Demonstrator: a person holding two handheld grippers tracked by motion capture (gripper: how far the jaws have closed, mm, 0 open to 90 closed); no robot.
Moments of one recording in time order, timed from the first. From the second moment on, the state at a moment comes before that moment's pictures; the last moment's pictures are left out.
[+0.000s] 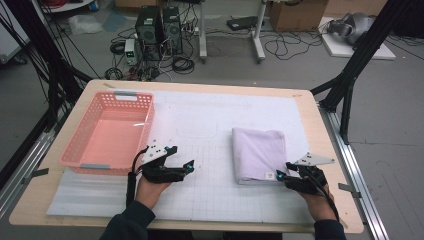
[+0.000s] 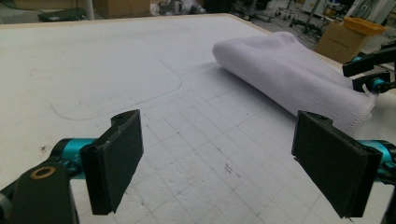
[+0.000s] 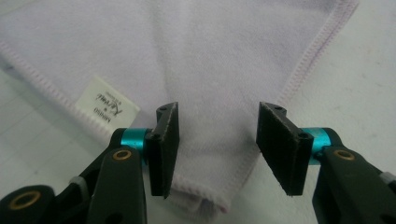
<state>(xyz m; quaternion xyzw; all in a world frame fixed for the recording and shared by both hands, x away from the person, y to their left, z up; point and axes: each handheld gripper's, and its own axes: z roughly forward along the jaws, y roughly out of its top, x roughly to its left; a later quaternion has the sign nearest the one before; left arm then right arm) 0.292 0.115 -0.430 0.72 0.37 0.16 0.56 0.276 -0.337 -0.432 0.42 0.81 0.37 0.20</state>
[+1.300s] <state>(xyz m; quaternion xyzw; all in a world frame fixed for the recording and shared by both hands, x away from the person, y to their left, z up) 0.300 0.127 -0.427 0.70 0.37 0.16 0.59 0.266 -0.362 -0.410 0.43 0.75 0.43 0.26</state>
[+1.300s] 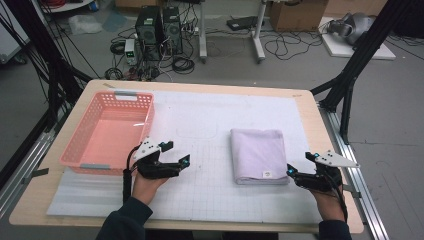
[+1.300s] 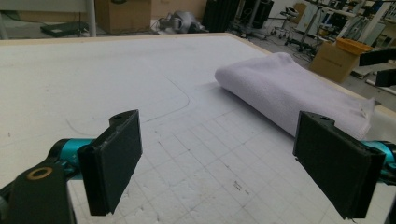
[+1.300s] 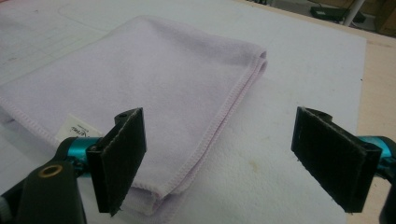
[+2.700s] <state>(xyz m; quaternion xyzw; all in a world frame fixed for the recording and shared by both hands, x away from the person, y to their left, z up) 0.359 -0.047 -0.448 0.77 0.39 0.02 0.50 0.267 -0.360 -0.412 0.43 0.75 0.43 0.25</state>
